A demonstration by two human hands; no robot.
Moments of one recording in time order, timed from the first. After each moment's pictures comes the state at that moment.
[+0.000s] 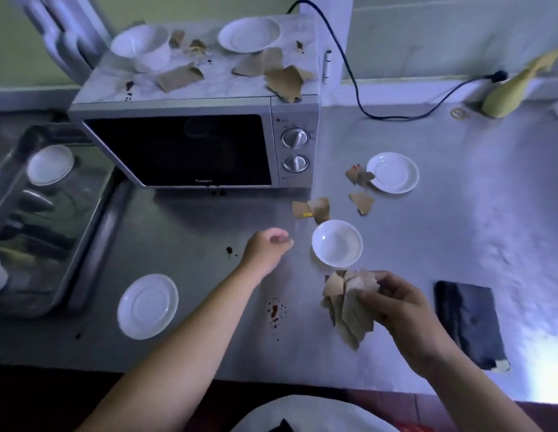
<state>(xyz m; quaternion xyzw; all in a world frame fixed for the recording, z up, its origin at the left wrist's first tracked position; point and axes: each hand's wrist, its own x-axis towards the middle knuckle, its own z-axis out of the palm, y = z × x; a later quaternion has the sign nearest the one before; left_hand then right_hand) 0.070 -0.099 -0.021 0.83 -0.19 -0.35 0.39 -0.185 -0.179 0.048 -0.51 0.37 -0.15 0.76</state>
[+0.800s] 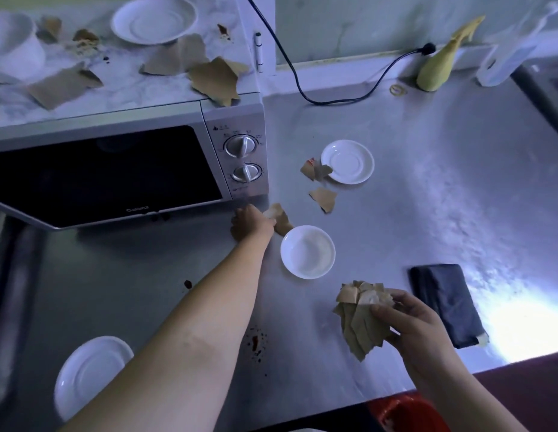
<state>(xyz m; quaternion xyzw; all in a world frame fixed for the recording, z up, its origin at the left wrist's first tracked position) 0.118 -0.243 -0.087 0.93 -0.19 -0.27 0.15 -0.199 -0.181 0.010 -0.37 0.55 -0.26 0.70</state>
